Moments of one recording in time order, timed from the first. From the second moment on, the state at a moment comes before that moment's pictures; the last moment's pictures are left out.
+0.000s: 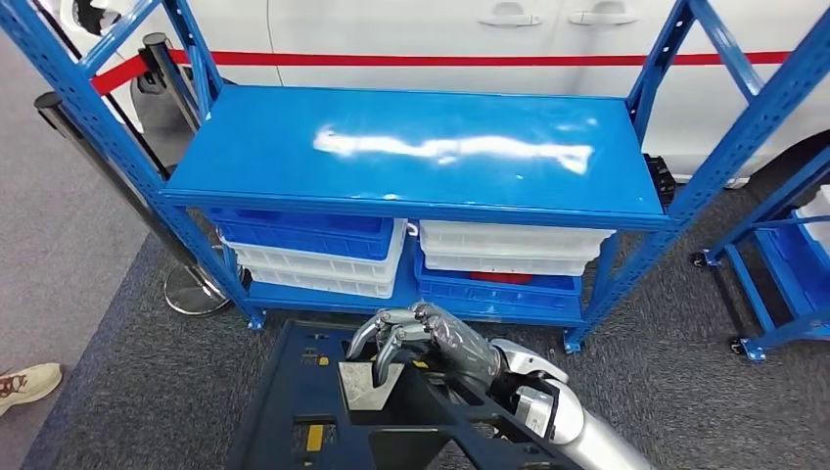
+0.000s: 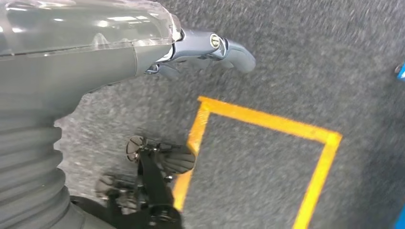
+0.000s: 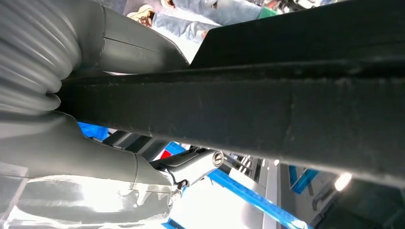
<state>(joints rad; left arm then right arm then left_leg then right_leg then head) -0.04 0.01 0.38 -0.20 0.01 0.02 -0.57 -0.34 -0.14 0.71 -1.66 0.09 0.28 -0.57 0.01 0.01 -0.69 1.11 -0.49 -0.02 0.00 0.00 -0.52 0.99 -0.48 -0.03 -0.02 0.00</state>
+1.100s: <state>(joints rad) -0.03 0.06 0.46 -0.20 0.00 0.13 -0.37 -0.31 -0.17 0.69 -1.67 0.13 0.31 -0.62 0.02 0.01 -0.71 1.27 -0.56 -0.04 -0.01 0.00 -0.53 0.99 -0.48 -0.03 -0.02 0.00</state>
